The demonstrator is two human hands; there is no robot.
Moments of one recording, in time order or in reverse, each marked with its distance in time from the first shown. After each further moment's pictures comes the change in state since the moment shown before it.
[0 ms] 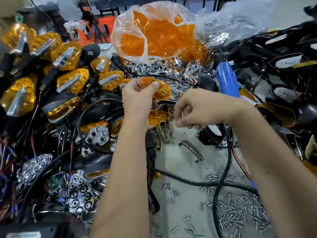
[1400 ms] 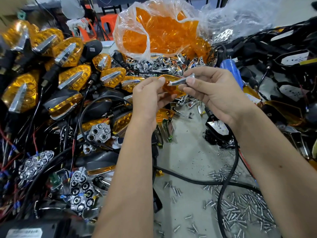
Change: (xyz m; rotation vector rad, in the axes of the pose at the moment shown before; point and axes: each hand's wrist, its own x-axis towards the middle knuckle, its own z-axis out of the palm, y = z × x) left_hand -0.008 0.000 0.006 -0.246 -0.206 -0.092; right_hand 0.002 0.013 0.010 1.207 0.508 -0.219
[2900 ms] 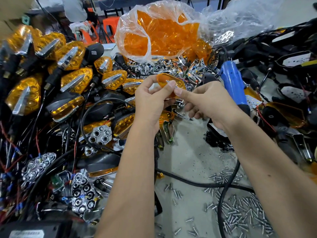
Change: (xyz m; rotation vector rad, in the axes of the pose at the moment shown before) left_hand -0.001 -0.006 0.000 0.143 -0.040 0.121; right_hand 0.002 0.016 0.006 -0.493 0.166 0.181
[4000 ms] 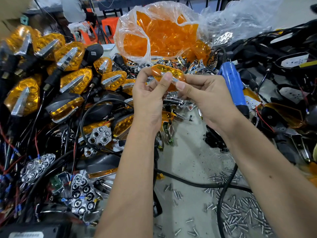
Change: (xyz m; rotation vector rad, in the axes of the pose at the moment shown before) left_hand -0.002 0.005 0.004 -0.182 -0.041 0.186; right_hand -0.005 -0.005 0.011 0.348 -0.089 -0.378
